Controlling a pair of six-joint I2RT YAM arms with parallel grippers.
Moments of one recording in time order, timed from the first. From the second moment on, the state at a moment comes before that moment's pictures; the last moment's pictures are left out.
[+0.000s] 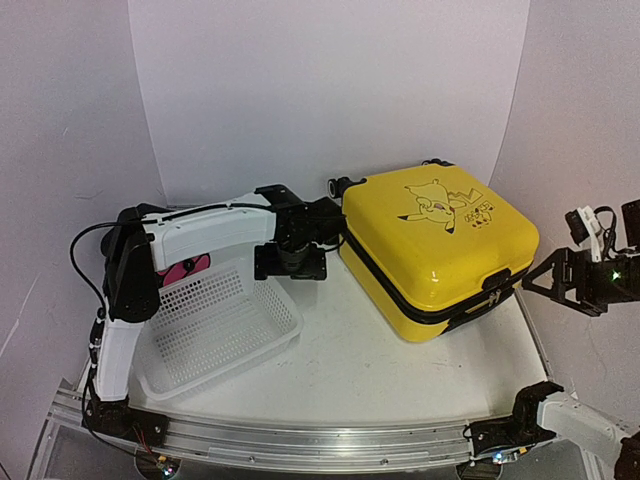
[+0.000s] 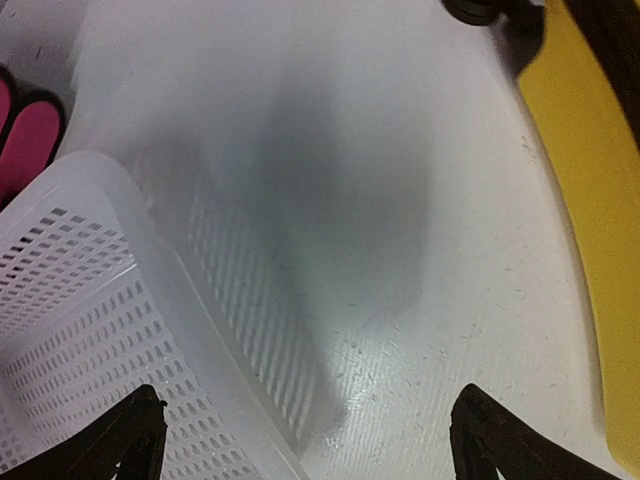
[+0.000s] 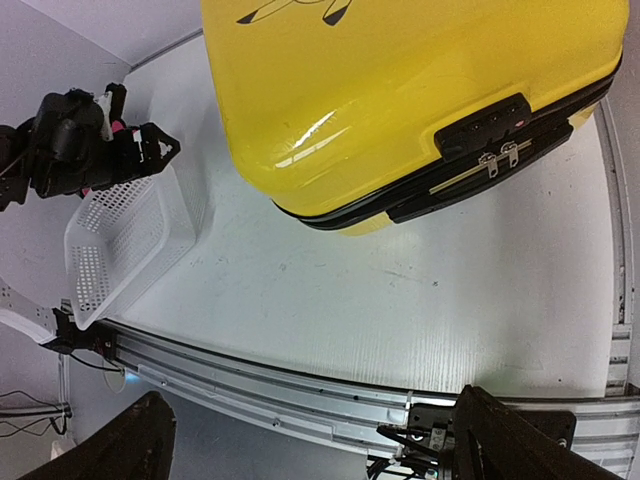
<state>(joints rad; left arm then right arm) -0.98 2.15 2.01 -1.19 -0.42 -0.98 0.15 0.75 1.42 -1.52 -0.35 0.33</state>
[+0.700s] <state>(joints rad) -0.98 2.03 1.61 -1.07 -0.46 -0.88 0.15 0.74 1.38 -1.53 -0.35 0.33</state>
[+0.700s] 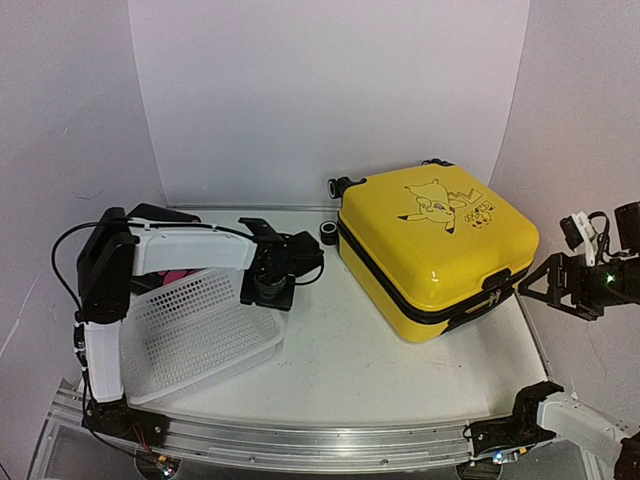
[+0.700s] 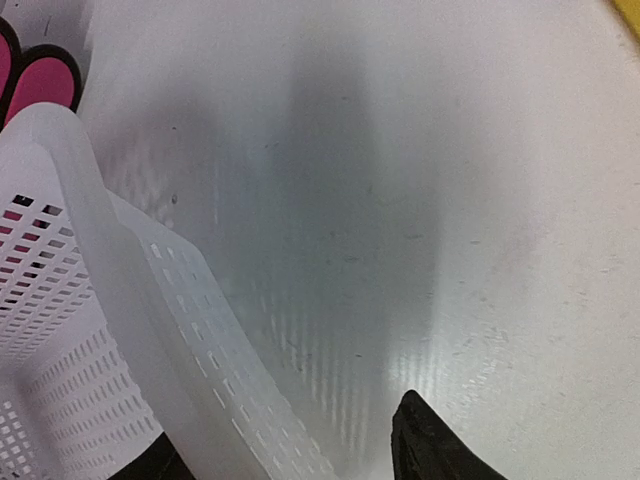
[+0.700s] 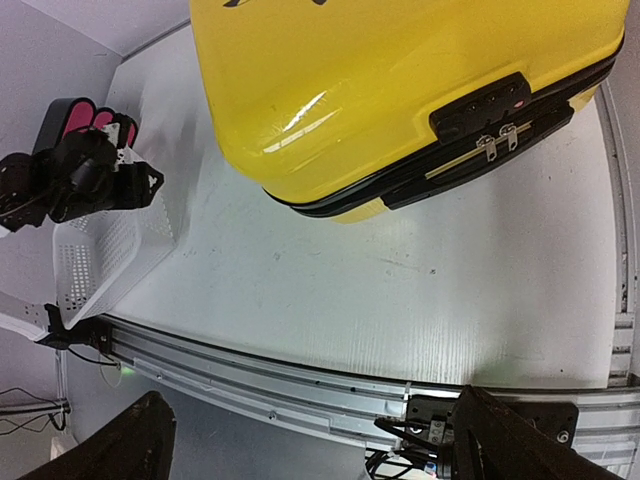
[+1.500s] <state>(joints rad) -1.04 1.80 1.37 -0.94 -0.25 -0.57 0.15 0.76 1.36 -1.48 -0.35 0.33</state>
